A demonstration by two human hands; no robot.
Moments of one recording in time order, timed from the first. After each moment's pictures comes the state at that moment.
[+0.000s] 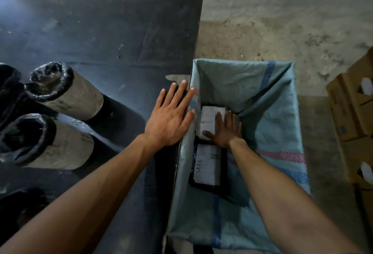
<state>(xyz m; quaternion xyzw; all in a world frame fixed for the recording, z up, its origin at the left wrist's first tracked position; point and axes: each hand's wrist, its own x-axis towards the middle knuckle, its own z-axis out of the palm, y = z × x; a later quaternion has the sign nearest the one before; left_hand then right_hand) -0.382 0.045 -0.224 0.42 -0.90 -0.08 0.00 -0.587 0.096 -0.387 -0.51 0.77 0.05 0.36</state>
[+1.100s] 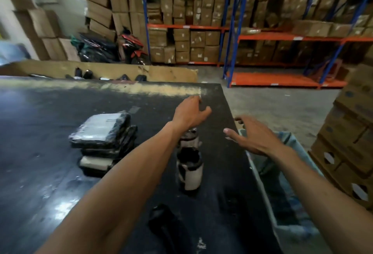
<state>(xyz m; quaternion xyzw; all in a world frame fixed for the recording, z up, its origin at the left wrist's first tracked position) -0.190 -0.014 0.002 0.40 -0.86 -0.15 0.29 -0.366 0.142 -0.017 -0.57 0.80 -0.19 0.06</state>
